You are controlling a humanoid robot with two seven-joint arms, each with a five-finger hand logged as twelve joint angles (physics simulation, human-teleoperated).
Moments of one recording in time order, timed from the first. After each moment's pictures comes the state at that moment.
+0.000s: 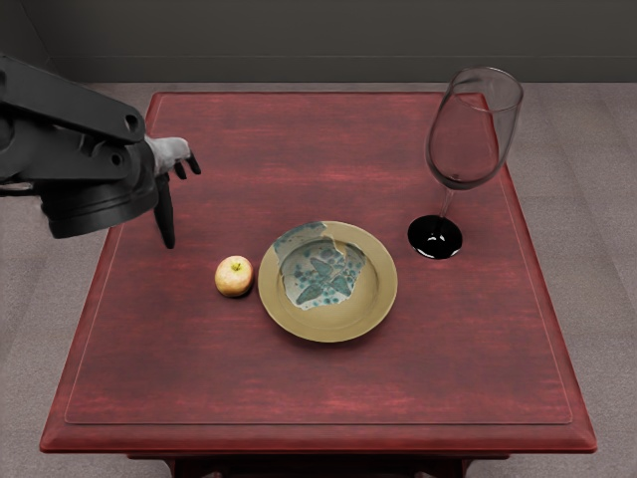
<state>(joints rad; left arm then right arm) -2.13 0.29 0.92 -1.68 0.04 0.36 0.49 -0.05 0.00 0.13 0.26 0.05 -0.26 0.12</state>
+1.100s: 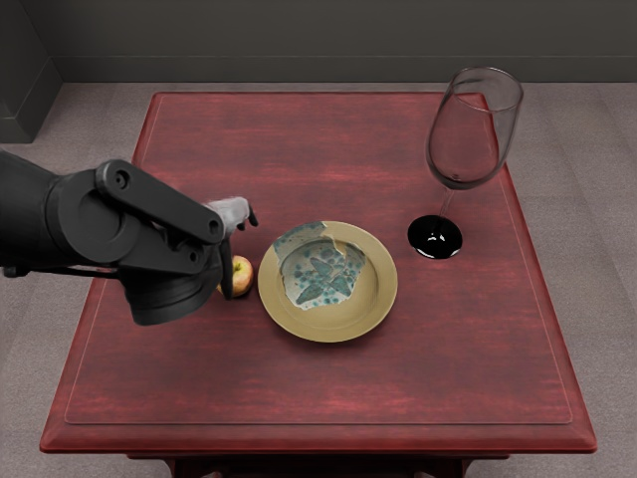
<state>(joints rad) -1.94 0.10 0.86 -1.69 0.01 0.60 0.42 -0.05 0.00 0.13 0.26 0.05 -0.26 0.12</state>
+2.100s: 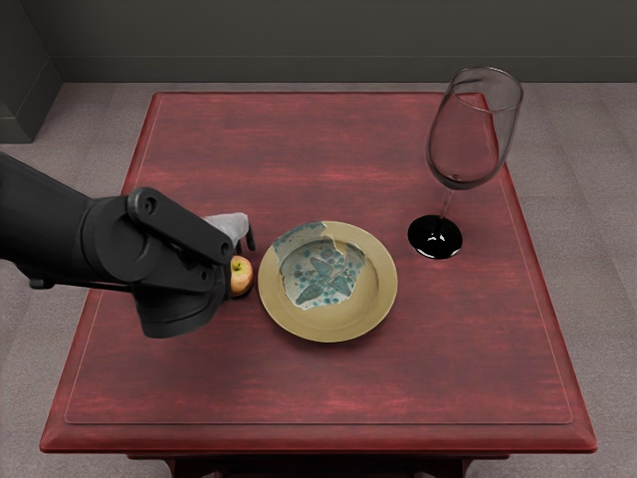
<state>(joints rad) -1.88 0.02 0.91 -1.63 0.03 0.61 0.42 -0.05 0.00 0.13 0.26 0.05 -0.26 0.12</state>
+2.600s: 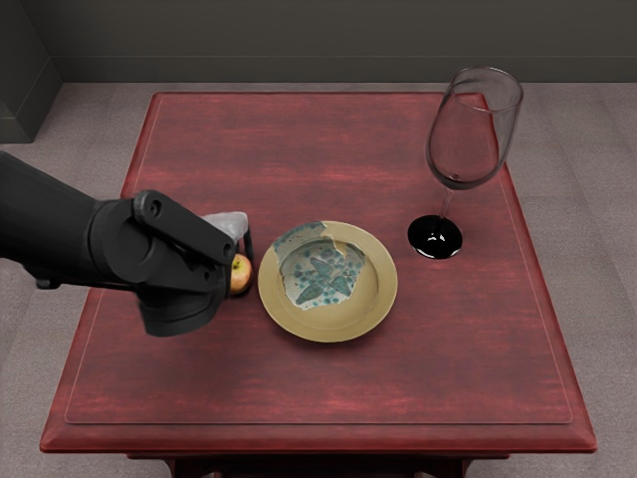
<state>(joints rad) -1.86 0.01 0.93 -1.60 0.04 0.61 0.42 -0.05 0.00 0.13 0.26 0.05 -0.26 0.12</state>
